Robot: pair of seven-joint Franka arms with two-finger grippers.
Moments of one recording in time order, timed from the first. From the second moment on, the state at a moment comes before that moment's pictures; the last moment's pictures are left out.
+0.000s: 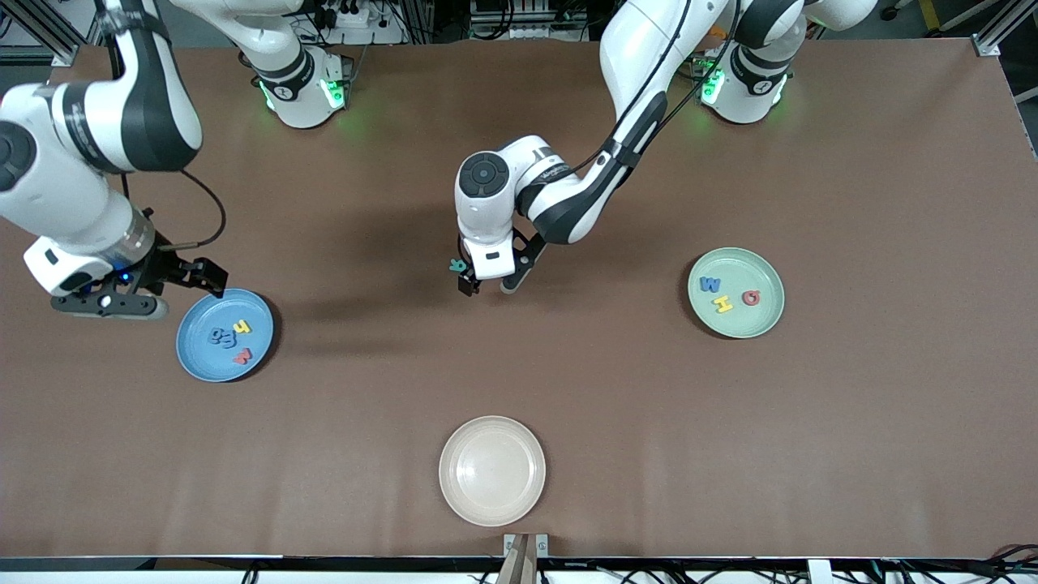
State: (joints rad) left arm -0.85 0.85 -0.09 -1.31 0.04 2.26 -1.99; right arm -0.04 0.04 0.11 -1.93 -0.07 2.03 0.14
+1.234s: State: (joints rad) left arm -0.92 0.99 -0.11 -1.28 0.00 2.36 -2.26; right arm -0.05 -0.05 0.05 -1.59 -0.01 1.67 0.01
